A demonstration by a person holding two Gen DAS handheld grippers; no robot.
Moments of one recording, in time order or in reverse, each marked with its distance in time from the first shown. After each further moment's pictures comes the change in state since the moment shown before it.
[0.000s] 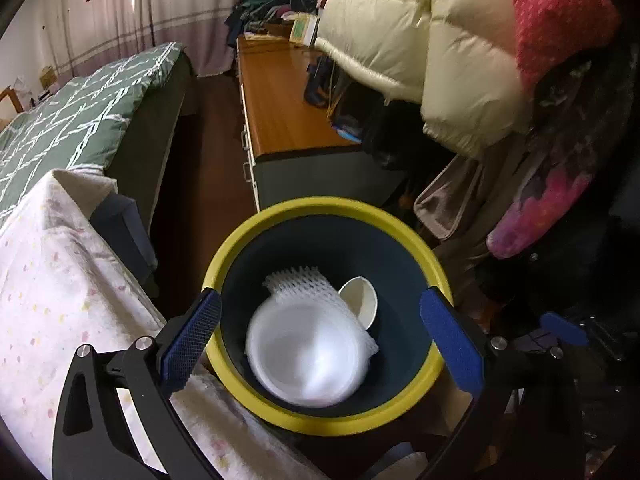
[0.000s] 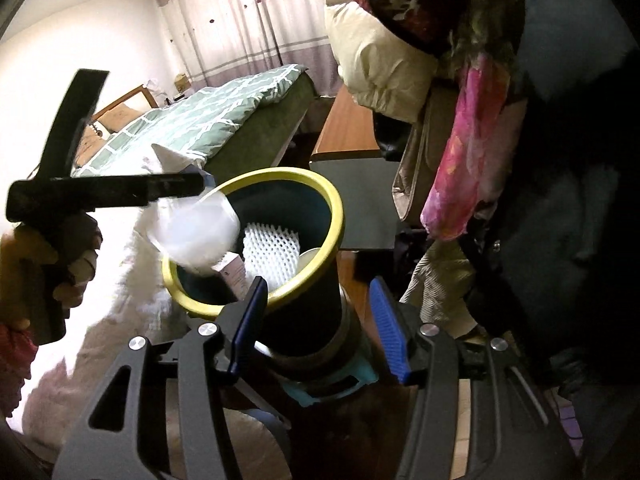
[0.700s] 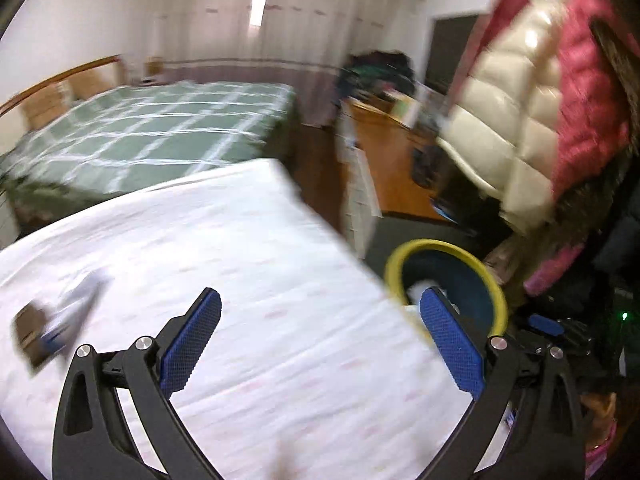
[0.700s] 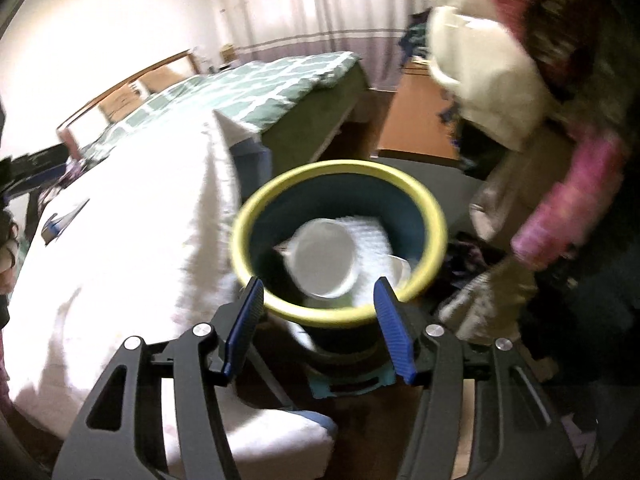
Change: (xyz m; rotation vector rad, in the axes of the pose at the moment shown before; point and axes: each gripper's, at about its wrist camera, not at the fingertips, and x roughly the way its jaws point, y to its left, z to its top) left arm -0.214 0.169 -0.133 -0.309 -0.272 0.228; right arm 0.020 0.103 0.014 -0.195 0.067 0.119
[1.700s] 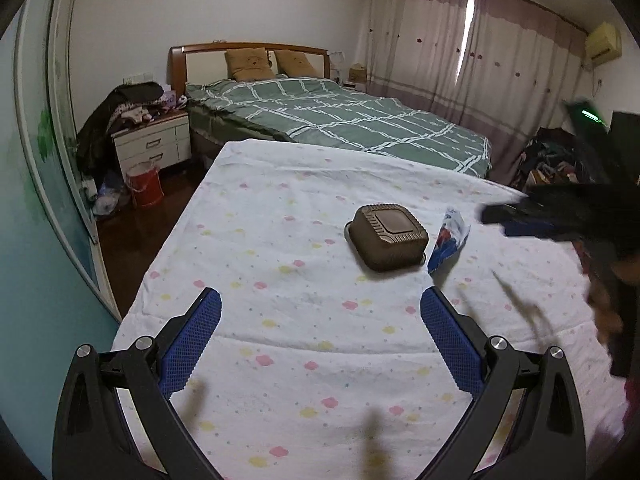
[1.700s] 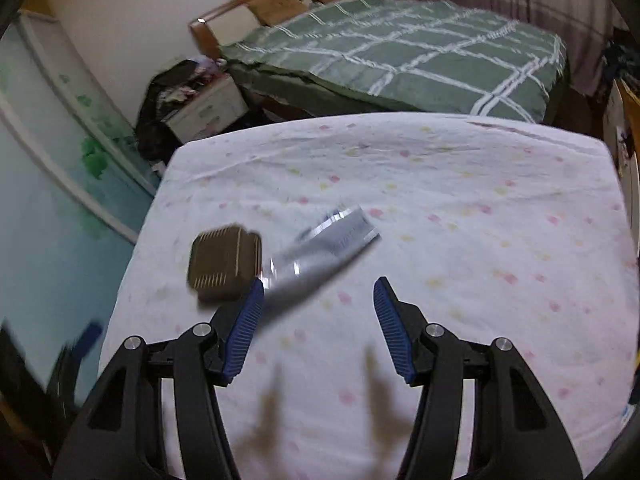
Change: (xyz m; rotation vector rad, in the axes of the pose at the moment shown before) left arm -0.106 0.249 -0.137 -0.364 -0.112 0.522; right arm 0.181 0.426 0.129 -0.259 0.336 0.380
